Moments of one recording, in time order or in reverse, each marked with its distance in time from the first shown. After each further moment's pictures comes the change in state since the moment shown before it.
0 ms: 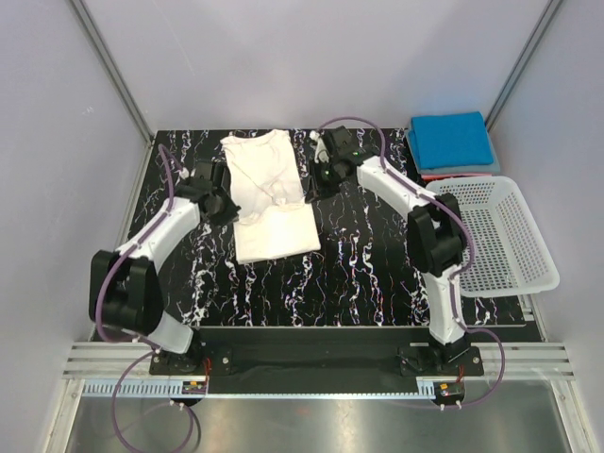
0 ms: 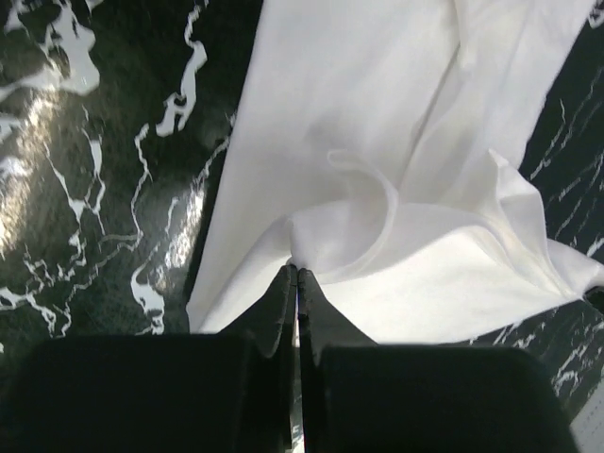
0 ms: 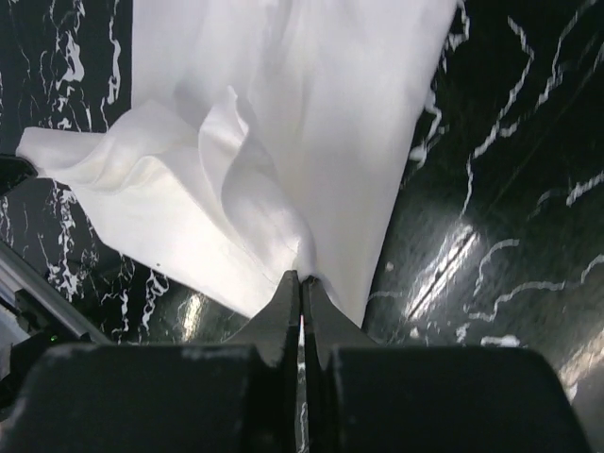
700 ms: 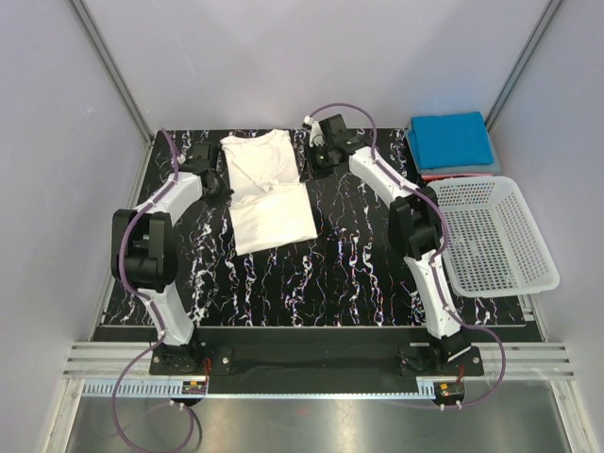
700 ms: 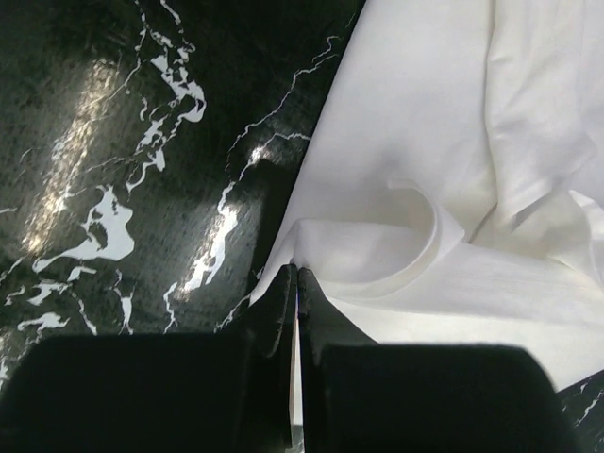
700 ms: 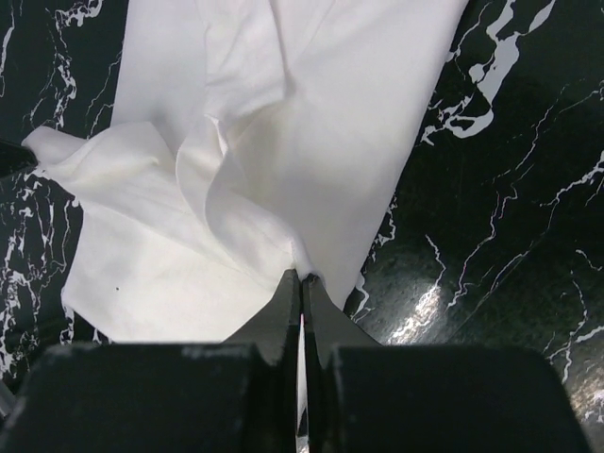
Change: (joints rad) left arm 0.124 0.344 0.270 0.006 -0.016 0.097; right arm -0.048 0.329 0.437 0.001 -0.026 -0.124
